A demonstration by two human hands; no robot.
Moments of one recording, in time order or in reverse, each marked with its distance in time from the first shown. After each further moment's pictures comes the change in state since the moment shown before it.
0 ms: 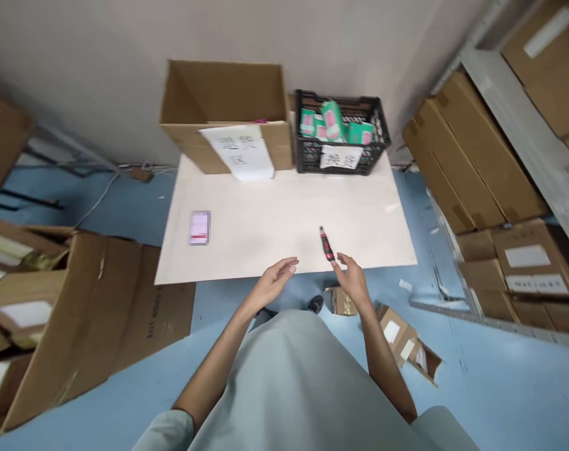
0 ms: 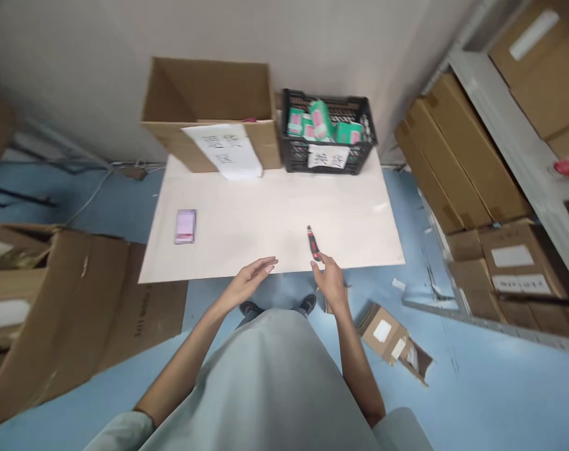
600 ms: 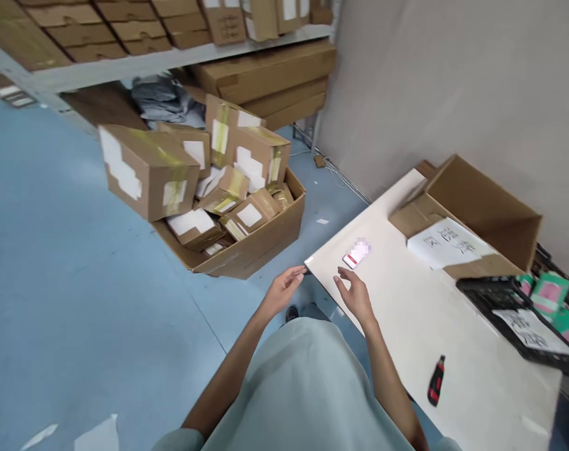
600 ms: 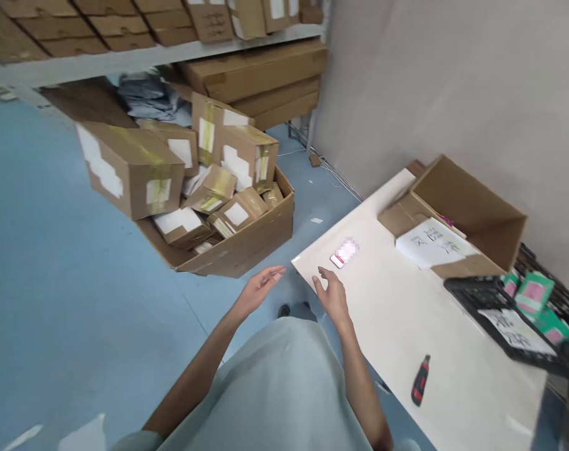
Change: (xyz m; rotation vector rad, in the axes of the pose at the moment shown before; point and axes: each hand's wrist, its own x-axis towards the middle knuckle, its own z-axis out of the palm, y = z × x) left_hand -0.249 -0.149 -0.296 -0.426 0.949 -0.029; right_hand -0.005 -0.341 0.358 -0.079 -0.685 -0.598
